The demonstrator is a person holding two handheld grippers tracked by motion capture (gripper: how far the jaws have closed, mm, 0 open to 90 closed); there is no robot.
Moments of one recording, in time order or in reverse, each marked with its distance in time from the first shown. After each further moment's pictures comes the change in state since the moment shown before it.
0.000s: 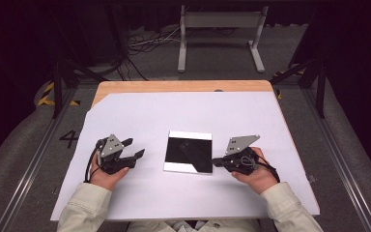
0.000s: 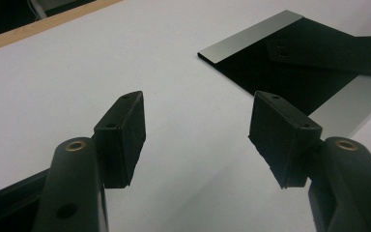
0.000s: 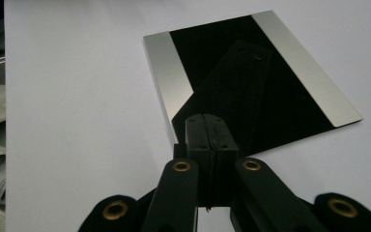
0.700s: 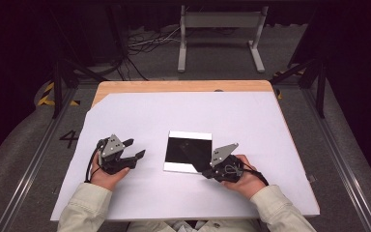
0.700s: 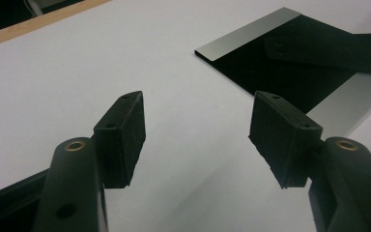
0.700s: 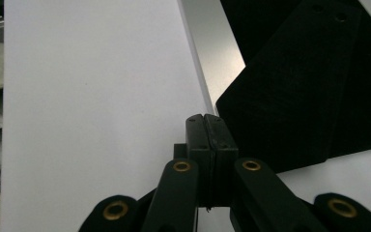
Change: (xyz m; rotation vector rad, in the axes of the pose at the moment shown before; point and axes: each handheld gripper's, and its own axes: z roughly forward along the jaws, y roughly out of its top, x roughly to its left) left arm -0.001 0.000 0.002 0.008 -0.009 -0.001; right arm 0.015 -0.005 0.043 0.134 0.088 -0.054
